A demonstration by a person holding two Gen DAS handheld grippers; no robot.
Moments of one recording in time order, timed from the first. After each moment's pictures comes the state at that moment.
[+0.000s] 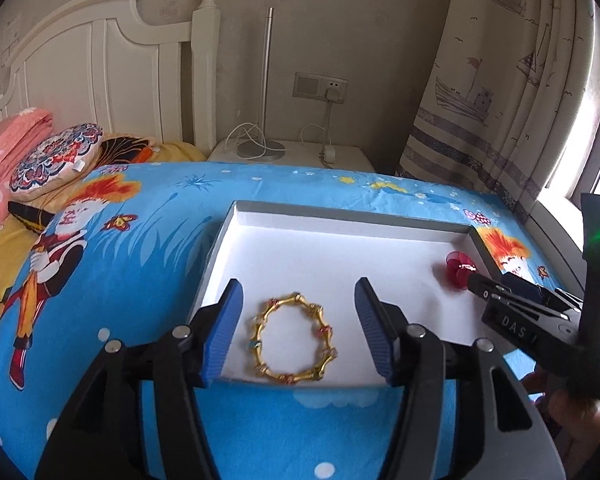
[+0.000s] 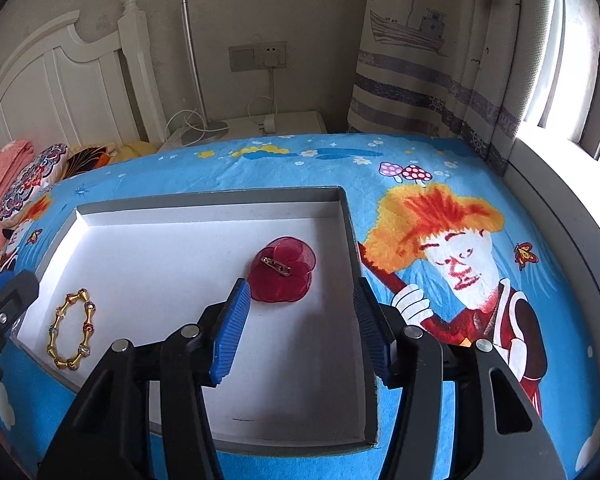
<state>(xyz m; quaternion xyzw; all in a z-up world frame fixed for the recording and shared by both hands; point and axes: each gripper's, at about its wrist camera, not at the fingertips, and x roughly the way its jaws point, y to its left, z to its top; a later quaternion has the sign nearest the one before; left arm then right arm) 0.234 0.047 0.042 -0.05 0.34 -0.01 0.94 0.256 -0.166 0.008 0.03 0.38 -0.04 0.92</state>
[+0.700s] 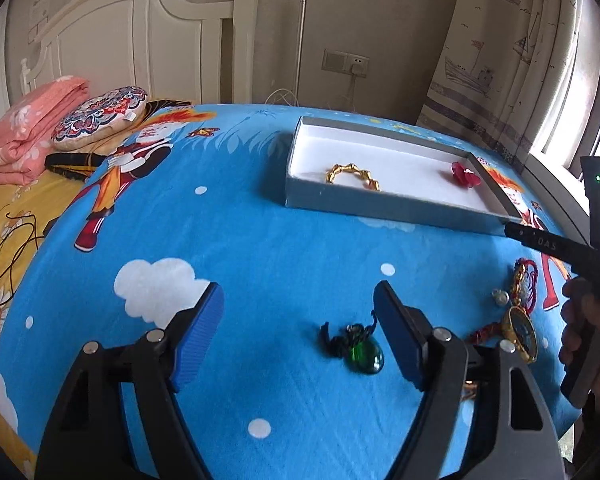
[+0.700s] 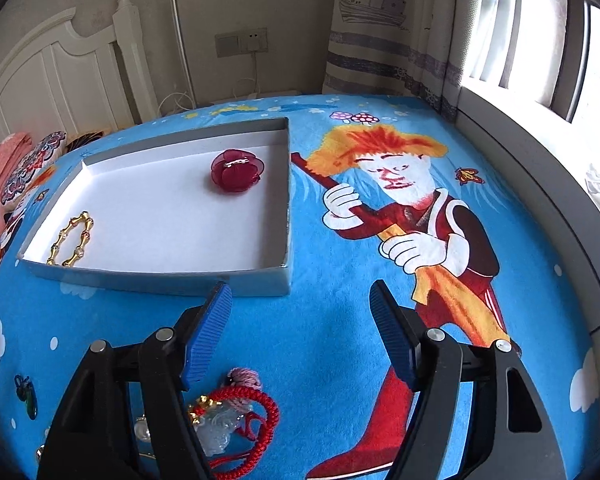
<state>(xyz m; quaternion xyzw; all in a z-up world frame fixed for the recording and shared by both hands) 0.088 0.085 0.013 -0.05 0.37 0.02 0.93 0.176 -0.196 -0.007 0.04 0.40 -0.06 0.91</state>
